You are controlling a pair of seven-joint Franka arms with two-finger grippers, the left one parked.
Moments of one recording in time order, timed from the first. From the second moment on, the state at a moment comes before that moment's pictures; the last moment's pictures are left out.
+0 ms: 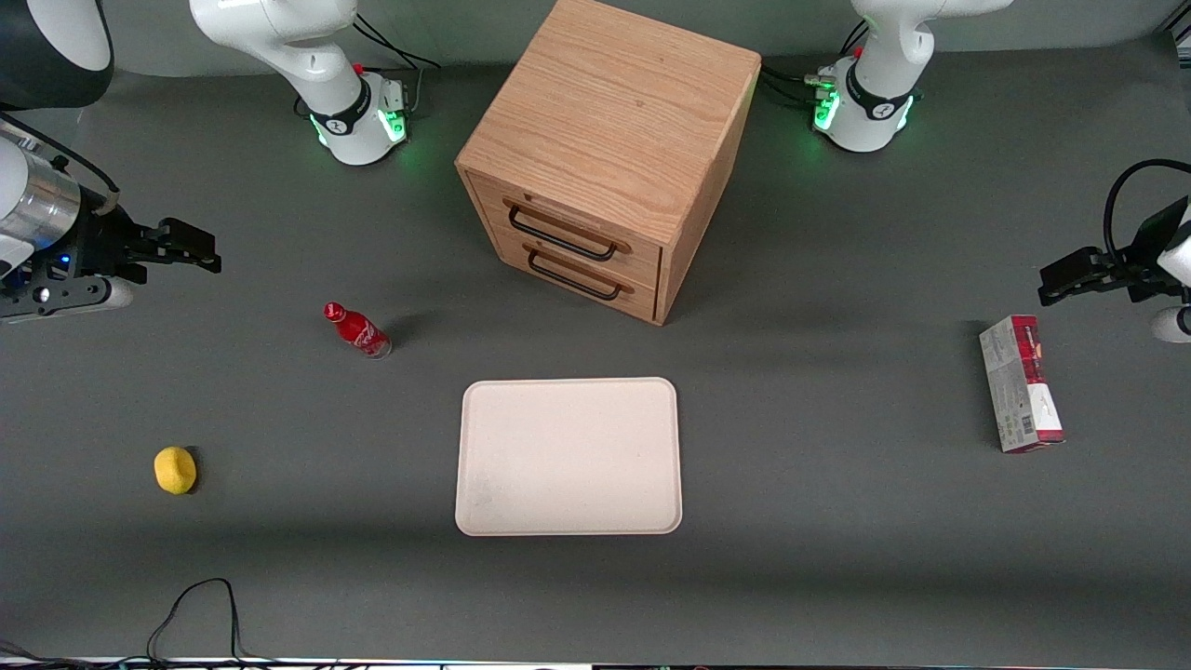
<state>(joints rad) 0.13 0.01 -0.10 -1.64 0.01 1.51 -0.06</state>
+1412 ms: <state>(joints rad) 0.44 0.09 -0.06 -1.57 0.01 1.57 -0.06</state>
